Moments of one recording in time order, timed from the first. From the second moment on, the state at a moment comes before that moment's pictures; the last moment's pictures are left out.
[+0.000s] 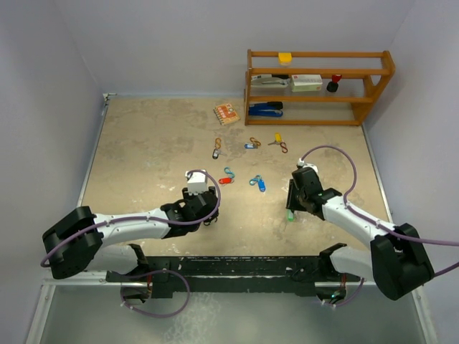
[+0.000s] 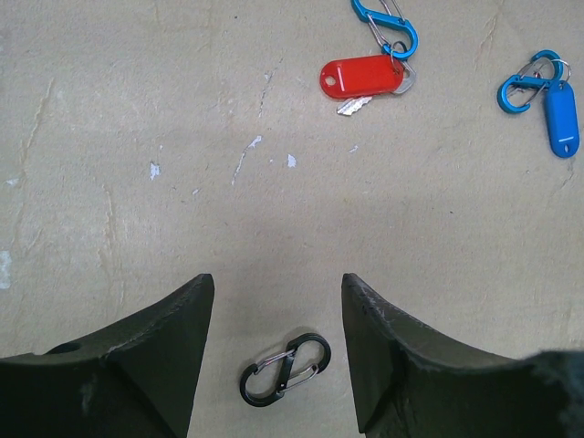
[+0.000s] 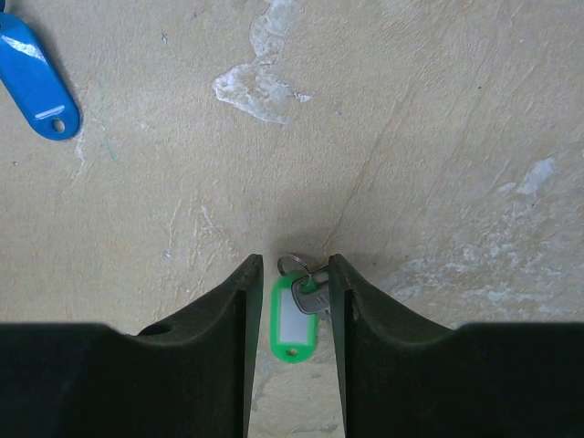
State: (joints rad) left arm -1.03 1.28 0.55 -0.09 -0.65 -0.85; right arm 0.42 1.17 0.52 -0.35 0.18 0.49
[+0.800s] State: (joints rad) left arm -1.03 1.29 0.55 -0.09 -0.65 -0.85; right arm 0.41 1.20 0.52 -0.33 0.16 0.49
